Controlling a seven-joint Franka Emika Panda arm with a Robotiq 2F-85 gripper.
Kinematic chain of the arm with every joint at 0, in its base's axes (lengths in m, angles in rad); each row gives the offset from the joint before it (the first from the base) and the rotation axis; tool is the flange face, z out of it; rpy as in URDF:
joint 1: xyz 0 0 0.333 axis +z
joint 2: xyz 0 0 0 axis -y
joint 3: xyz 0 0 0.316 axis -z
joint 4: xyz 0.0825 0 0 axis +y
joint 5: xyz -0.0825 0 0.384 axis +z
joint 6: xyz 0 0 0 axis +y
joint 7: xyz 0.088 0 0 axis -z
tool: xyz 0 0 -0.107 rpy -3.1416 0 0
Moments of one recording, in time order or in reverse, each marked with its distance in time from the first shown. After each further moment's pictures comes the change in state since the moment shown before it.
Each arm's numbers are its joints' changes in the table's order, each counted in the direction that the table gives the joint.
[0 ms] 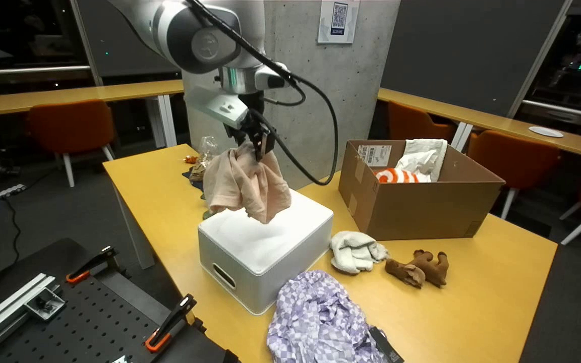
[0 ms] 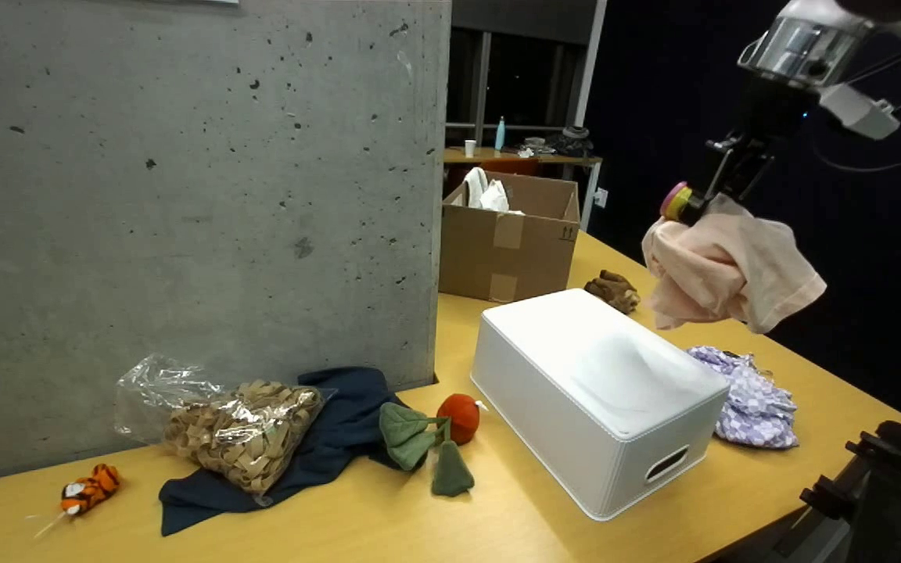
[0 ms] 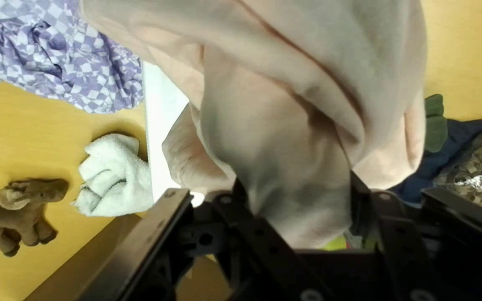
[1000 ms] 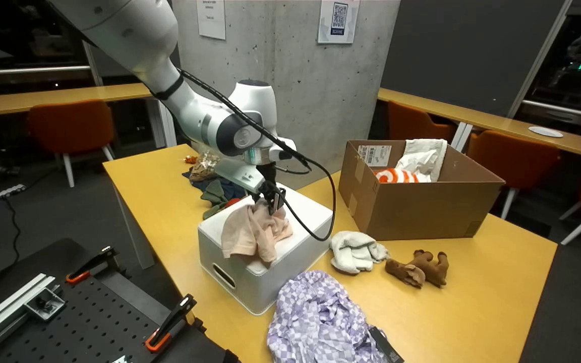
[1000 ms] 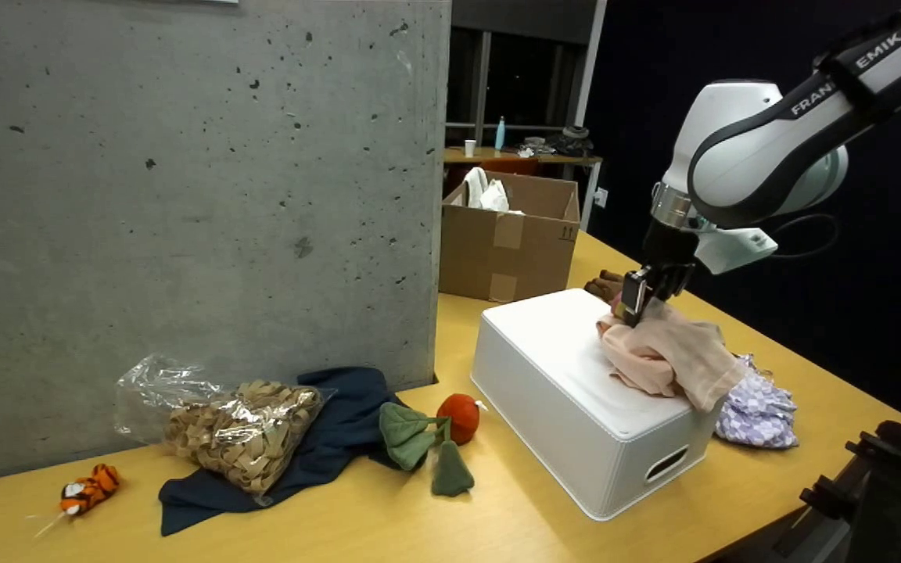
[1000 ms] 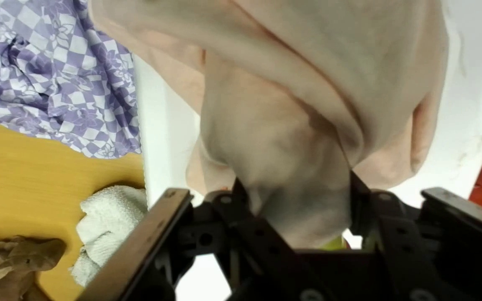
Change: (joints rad) arm -0.001 -0.460 -0.012 -0.230 -0.157 -0.140 0.167
